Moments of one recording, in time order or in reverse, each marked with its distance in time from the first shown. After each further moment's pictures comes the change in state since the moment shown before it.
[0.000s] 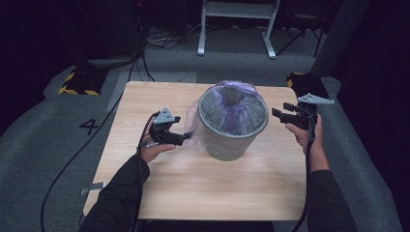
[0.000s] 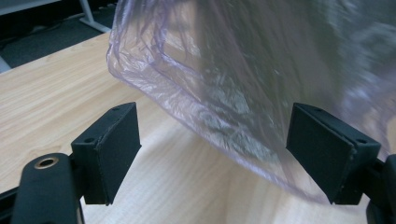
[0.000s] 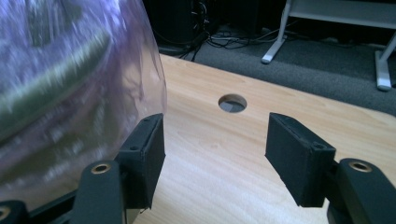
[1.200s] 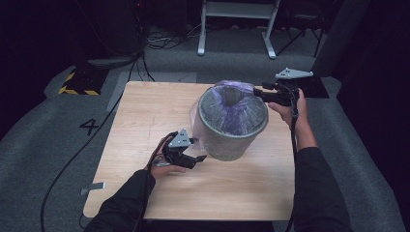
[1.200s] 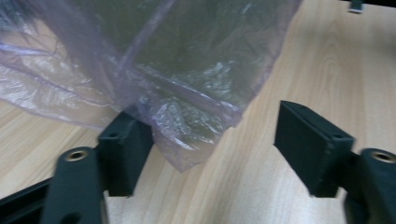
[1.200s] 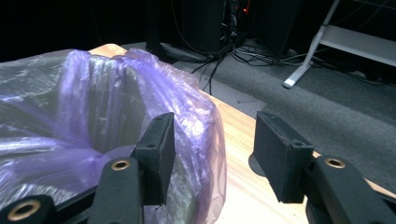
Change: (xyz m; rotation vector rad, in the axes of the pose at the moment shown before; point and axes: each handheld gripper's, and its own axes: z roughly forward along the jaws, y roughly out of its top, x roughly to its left) left arm -0.063 -0.015 0.016 0.054 -0.129 0.144; right arm 0.041 0.080 0.035 0.004 0.089 -0.153
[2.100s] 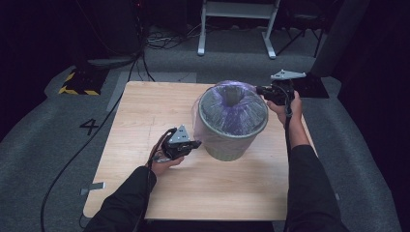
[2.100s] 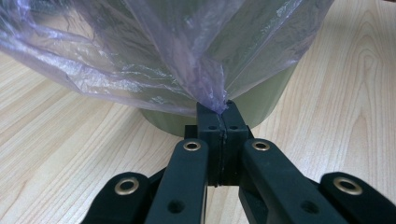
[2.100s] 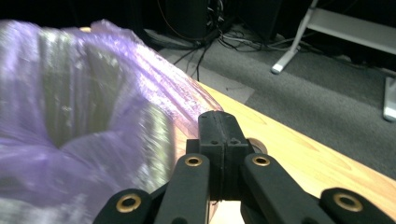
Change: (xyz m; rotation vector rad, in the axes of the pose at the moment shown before) left arm 0.018 -0.002 0.004 0.021 0.040 0.008; right arm -0.007 -0.012 0.021 0.053 -0.058 0.016
